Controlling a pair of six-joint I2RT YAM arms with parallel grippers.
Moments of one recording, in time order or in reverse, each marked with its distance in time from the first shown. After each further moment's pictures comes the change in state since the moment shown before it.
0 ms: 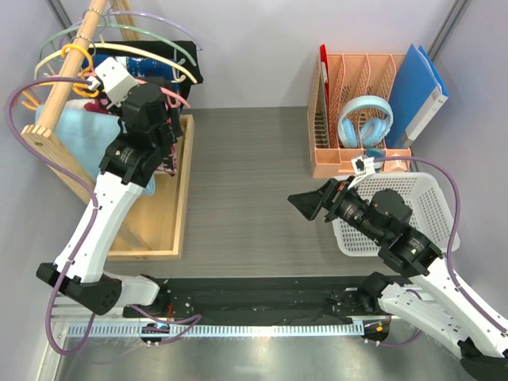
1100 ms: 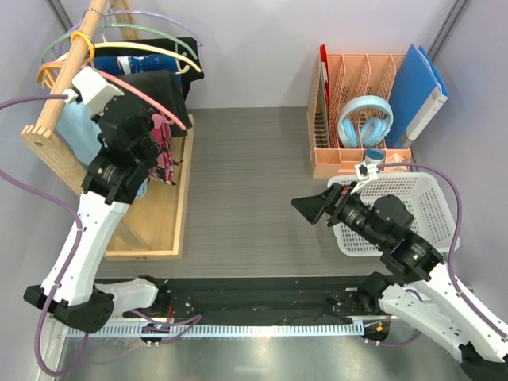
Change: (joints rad) left arm 0.013 -0.120 -0.060 0.048 0.057 -0.002; right arm 0.000 -0.048 -0.051 -0.015 0.019 0.031
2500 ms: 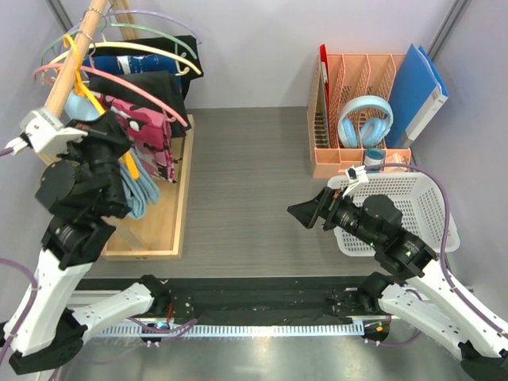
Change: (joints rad) left arm -0.251 -0.305 -0.148 0.229 -0.032 0.143; right arm 0.000 0.028 -0.025 -0.045 -0.025 -0.005
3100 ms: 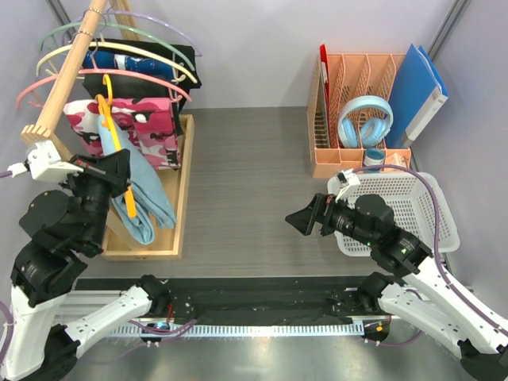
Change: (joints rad) left arm -0.002 -0.192 -0.043 -0.475 0.273 -0.327; right arm 0.000 0.018 -0.021 -0.067 -0.058 -0.062
